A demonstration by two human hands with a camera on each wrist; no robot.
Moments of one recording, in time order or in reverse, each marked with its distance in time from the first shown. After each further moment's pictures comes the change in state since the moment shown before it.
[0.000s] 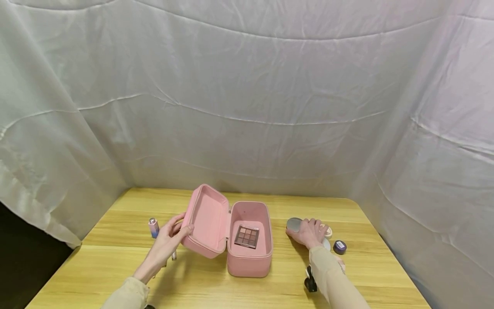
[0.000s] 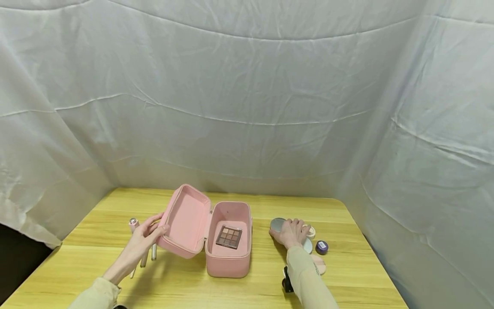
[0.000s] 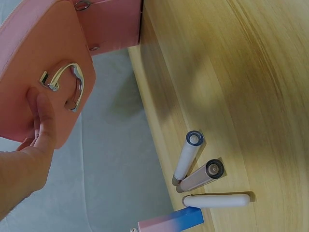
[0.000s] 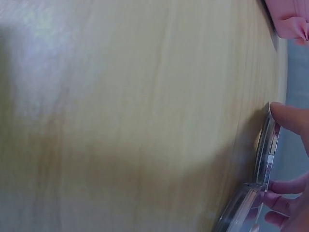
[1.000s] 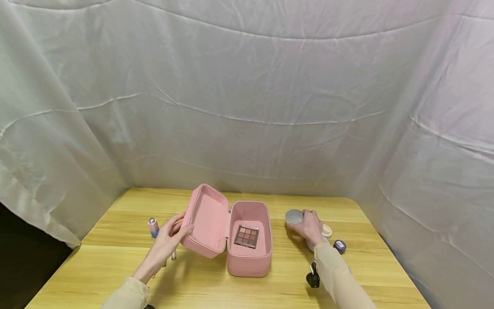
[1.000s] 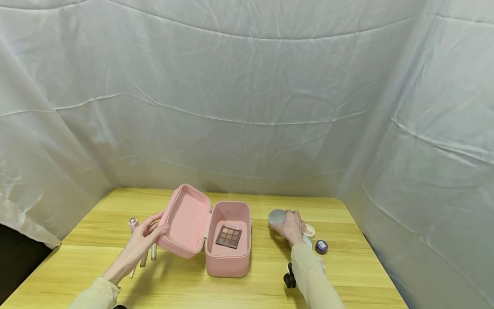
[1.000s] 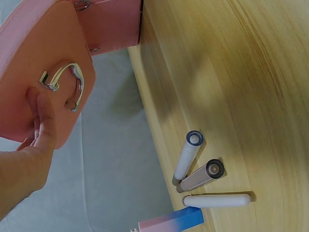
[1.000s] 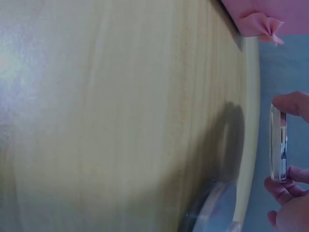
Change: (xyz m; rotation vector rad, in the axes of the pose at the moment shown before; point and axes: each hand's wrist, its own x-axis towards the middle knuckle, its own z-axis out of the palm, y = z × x) left_hand 0.000 0.001 0.000 0.013 0.000 -0.004; right_hand 0.009 0.001 -0.015 0.349 0.067 -0.062
